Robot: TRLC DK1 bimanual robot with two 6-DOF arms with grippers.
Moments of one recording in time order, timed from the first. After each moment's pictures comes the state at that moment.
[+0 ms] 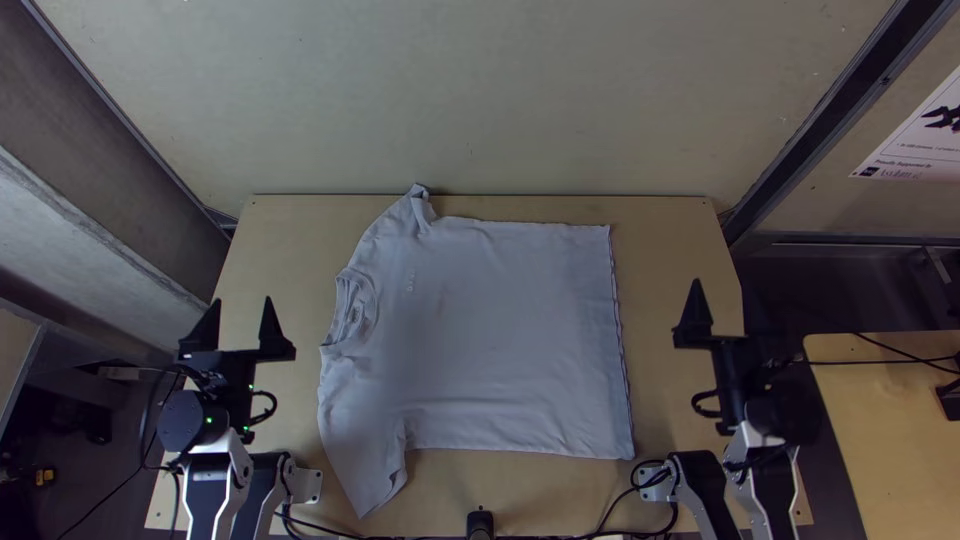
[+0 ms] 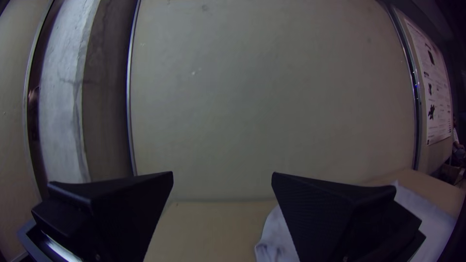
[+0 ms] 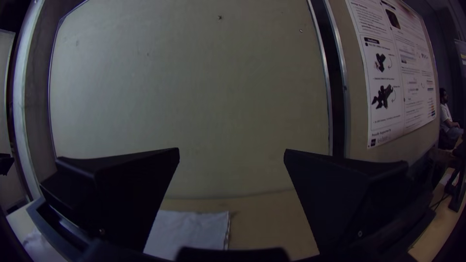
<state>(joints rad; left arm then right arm) 0.09 0.27 0.32 0.13 -0.03 0.08 0.09 0.37 0.46 0.11 0.07 0.10</state>
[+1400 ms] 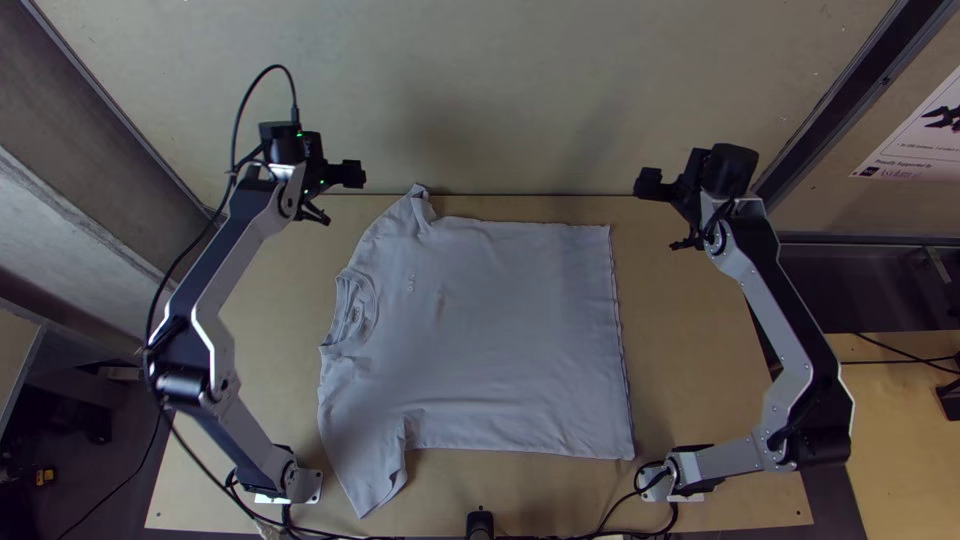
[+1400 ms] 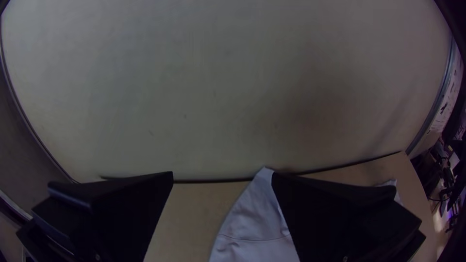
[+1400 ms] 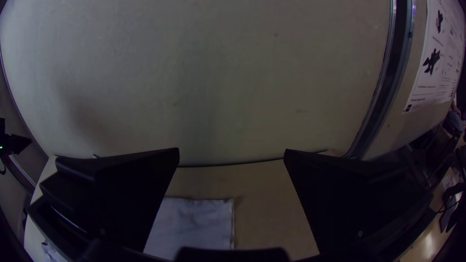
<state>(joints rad) -0.11 1.80 1.81 -0.43 -0.07 -0.04 0.09 1.57 1.47 -0.29 0.06 0.14</state>
